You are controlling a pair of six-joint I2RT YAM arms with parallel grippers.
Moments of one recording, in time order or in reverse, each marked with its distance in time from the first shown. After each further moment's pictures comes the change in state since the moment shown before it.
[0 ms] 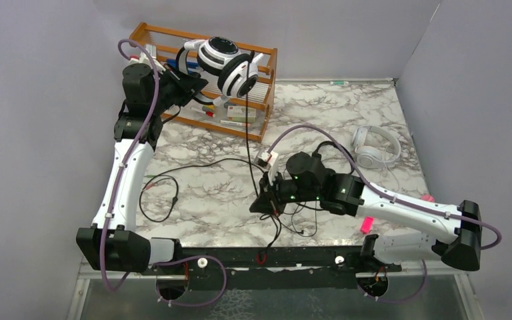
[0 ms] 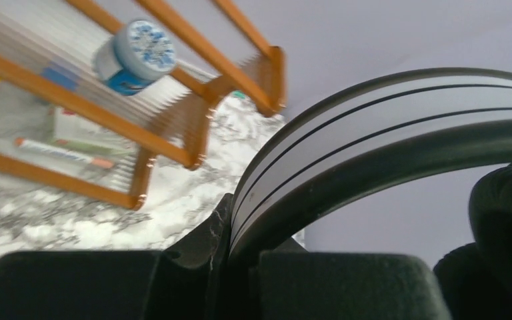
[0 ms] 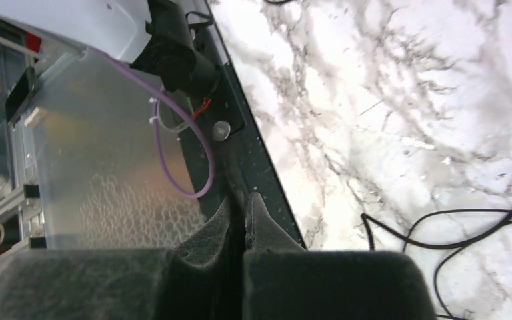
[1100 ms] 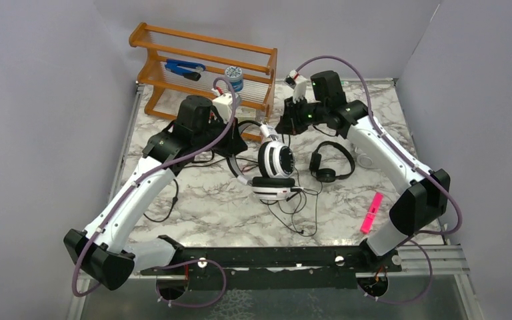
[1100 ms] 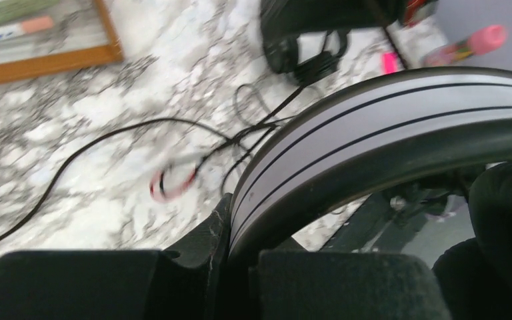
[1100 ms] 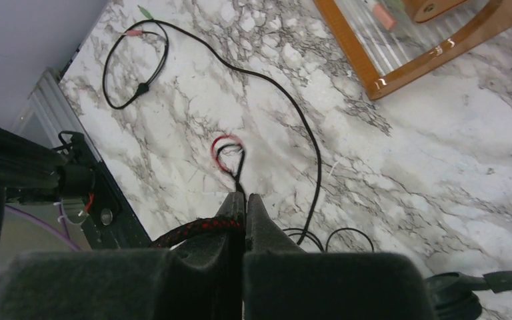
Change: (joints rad) left arm -0.443 -0.101 -0.095 -0.334 0.063 0.609; right arm -0.620 0.391 0.496 -0.242 -0.256 -0.228
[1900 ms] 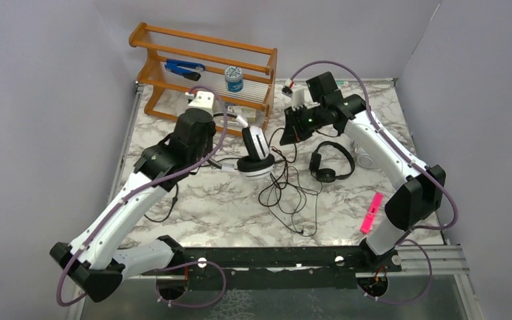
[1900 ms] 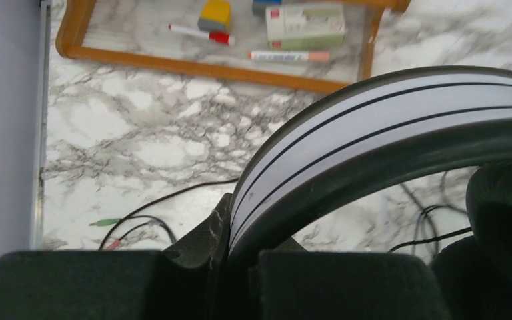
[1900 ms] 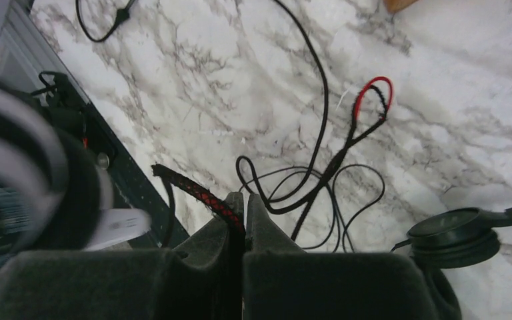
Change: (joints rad) left arm -0.142 -0.058 -0.031 -0.135 -0.919 0.073; right arm -0.020 0.070 0.166 -0.320 0.012 -0.093
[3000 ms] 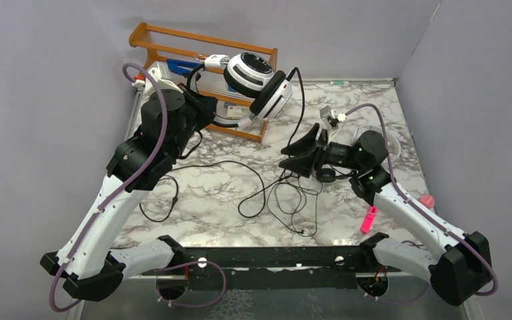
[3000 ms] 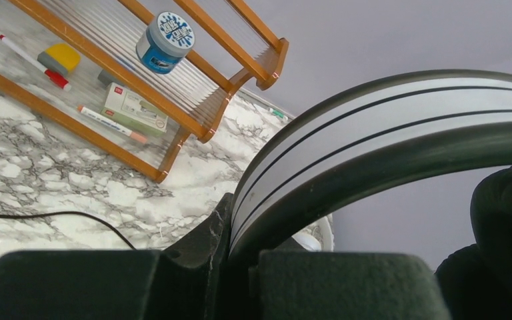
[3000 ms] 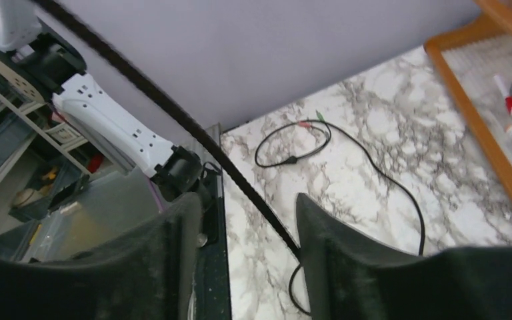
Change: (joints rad) left arm 0.000 -0.046 0.282 0.113 0.055 -0.667; right arm 0.001 -0.629 -0.977 1.353 -0.357 0.431
